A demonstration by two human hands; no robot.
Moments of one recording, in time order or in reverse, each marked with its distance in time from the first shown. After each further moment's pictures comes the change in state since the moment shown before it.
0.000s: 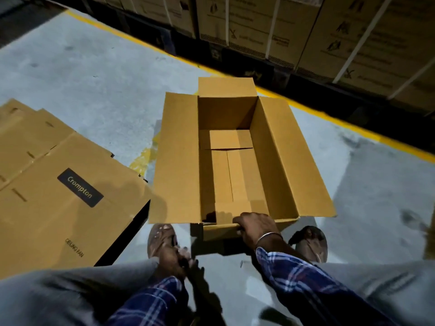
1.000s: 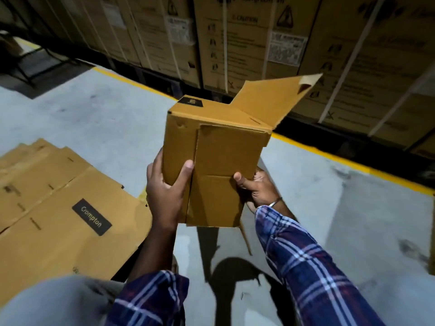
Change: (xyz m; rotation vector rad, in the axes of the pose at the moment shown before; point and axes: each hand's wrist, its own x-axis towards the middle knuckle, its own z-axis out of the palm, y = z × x) left_hand -0.261 0.151 0.124 0.446 -0.094 1.373; right_hand -0.009 -0.016 -0.146 1.620 0.391 -0.342
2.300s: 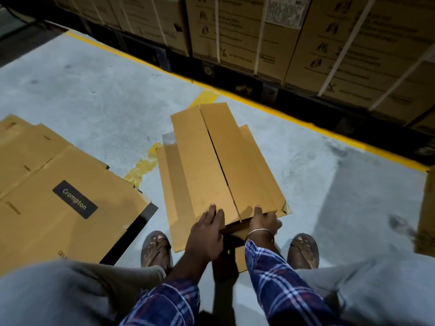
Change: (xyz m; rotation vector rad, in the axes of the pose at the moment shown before) left_hand -0.105 -0.170 0.069 0.900 -0.943 0.127; right_hand -0.036 0.169 -0.058 -0.441 1.034 0.543
